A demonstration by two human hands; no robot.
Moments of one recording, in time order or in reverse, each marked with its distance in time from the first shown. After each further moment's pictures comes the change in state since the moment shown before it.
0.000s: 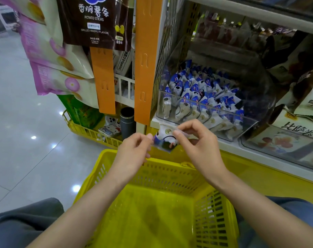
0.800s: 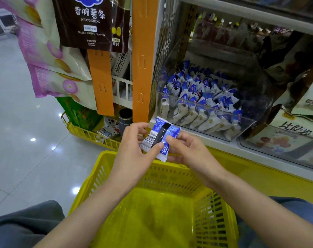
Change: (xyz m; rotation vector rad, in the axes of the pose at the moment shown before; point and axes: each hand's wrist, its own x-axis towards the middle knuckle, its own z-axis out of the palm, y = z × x) left_hand -0.002 -0.007 0.006 0.154 0.132 0.368; right_hand -0.002 -0.009 0.007 0.600 -0.267 0.598
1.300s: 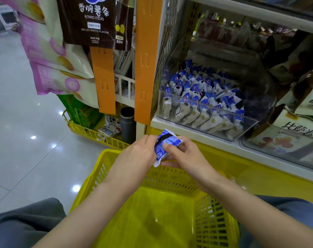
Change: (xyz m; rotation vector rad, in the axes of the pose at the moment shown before) left_hand -0.005 0.001 -0.006 0.711 -0.249 0.265; right_hand 0.000 0.011 0.010 -0.052 0.091 0.072
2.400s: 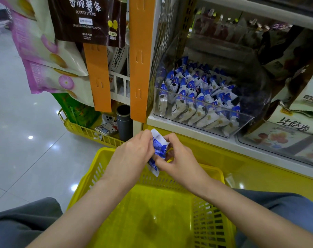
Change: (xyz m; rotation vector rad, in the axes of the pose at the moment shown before) left_hand -0.001 0.003 -0.002 -0.080 0.087 -0.028; right_hand 0.001 0.023 -0.004 -0.635 -0.030 -0.441
